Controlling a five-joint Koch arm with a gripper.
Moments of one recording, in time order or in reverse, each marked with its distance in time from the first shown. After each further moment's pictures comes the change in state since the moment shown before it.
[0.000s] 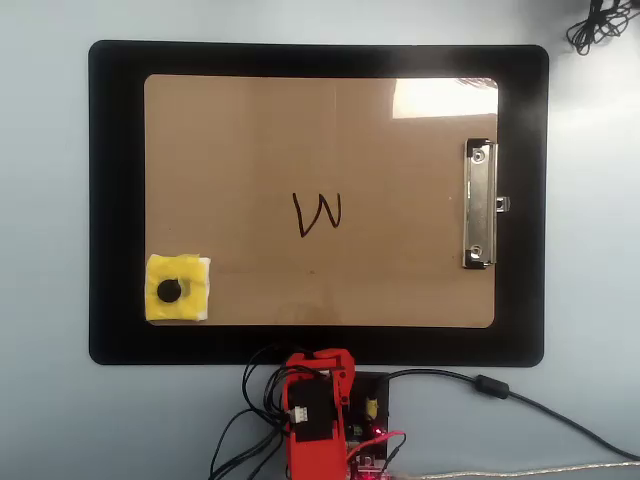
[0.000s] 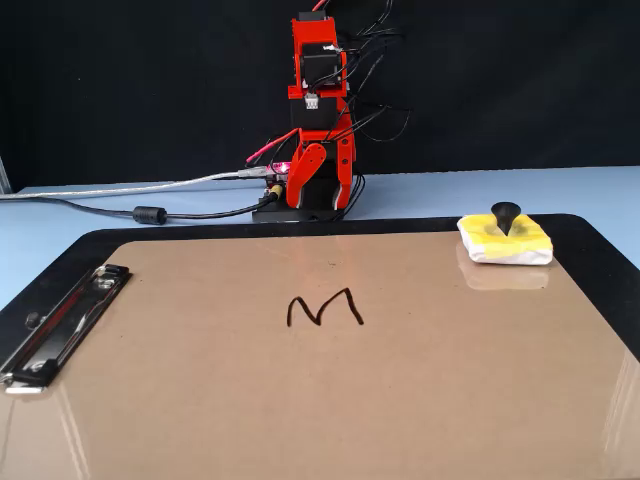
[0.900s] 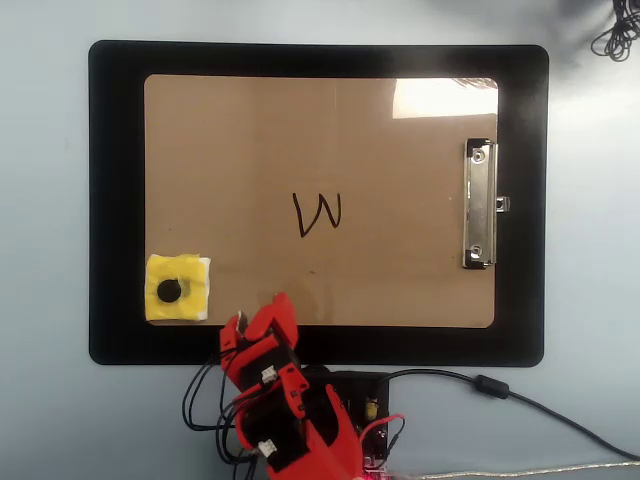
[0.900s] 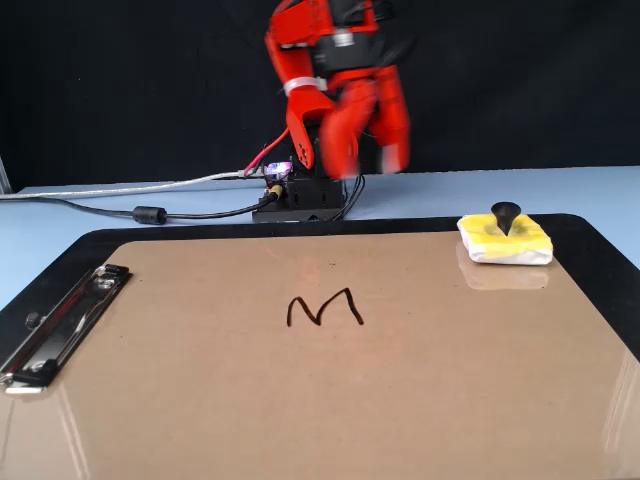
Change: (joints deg) arm -32.3 -2.3 -22.9 -20.9 -0.4
